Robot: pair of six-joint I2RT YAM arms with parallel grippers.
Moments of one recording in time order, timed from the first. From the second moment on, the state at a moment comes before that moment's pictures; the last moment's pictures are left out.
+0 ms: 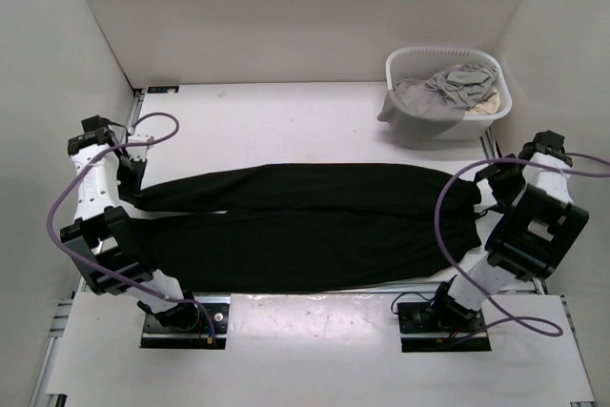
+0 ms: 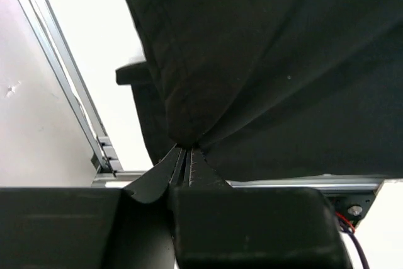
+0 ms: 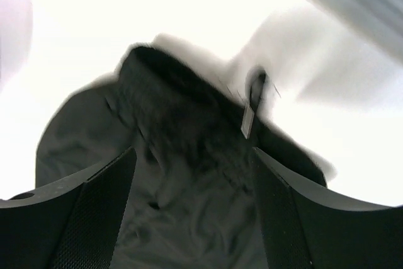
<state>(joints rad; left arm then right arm) 0.42 1.52 1.32 -1.12 0.04 0.55 -0.54 1.58 1.13 -0.80 -0.15 0.53</state>
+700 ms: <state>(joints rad) 0.46 1.60 1.37 -1.10 0.10 0.57 -0.43 1.79 1.22 -0.73 -0.10 0.59</state>
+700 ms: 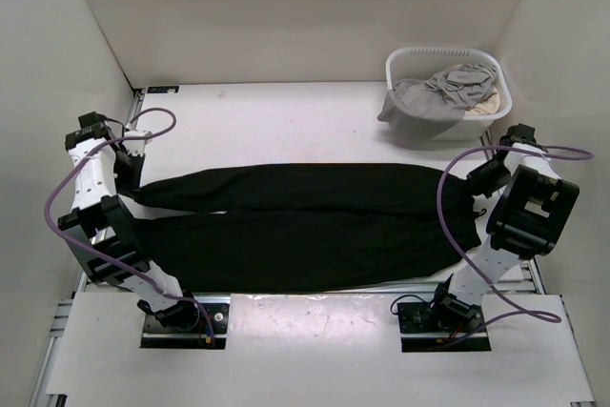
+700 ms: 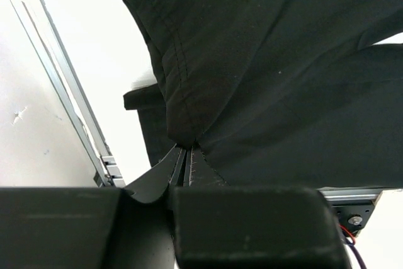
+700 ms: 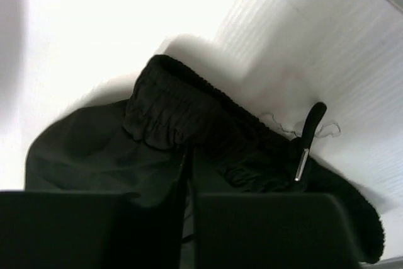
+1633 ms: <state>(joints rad) 0.60 1.29 1.28 -1.25 -0.16 0.72 -0.57 1.22 0.88 -1.05 -0.04 0.62</state>
